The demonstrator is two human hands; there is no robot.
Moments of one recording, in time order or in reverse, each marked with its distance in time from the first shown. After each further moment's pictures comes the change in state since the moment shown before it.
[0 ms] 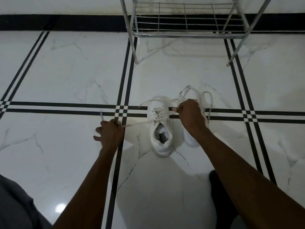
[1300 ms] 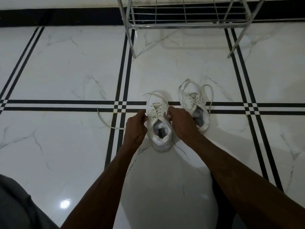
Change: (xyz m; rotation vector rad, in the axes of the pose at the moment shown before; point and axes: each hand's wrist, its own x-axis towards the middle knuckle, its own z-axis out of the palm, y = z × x) left_hand -0.033 0.041 0.041 -0.317 0.006 0.681; right_hand -0.041 -0.004 0.020 -0.068 -0.086 -0.289
